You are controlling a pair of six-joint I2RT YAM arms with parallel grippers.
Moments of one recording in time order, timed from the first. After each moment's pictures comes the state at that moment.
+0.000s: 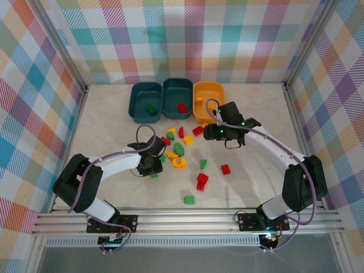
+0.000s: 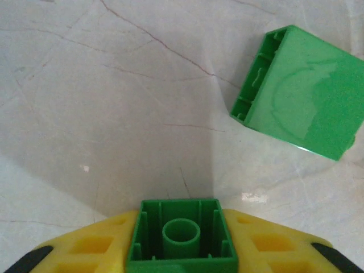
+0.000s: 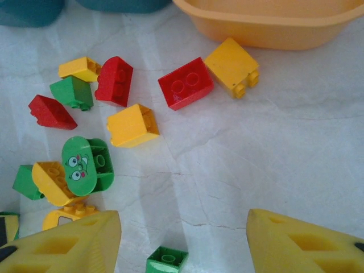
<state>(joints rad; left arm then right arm) -0.62 1.53 0.80 -0.63 -0.06 -0.86 0.48 1.49 1.13 -0.58 -0.09 0.35</state>
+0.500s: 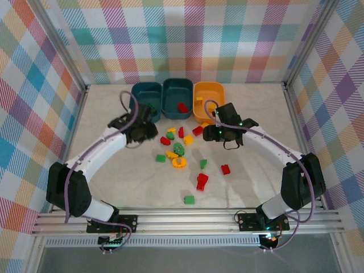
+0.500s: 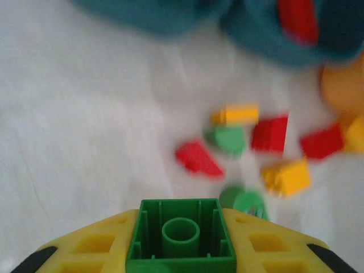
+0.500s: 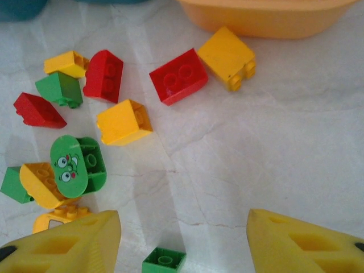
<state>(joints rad) -0.39 1.48 1.23 -0.71 -0.08 -0.71 0.51 1.51 1.12 -0.58 -0.07 0.38</state>
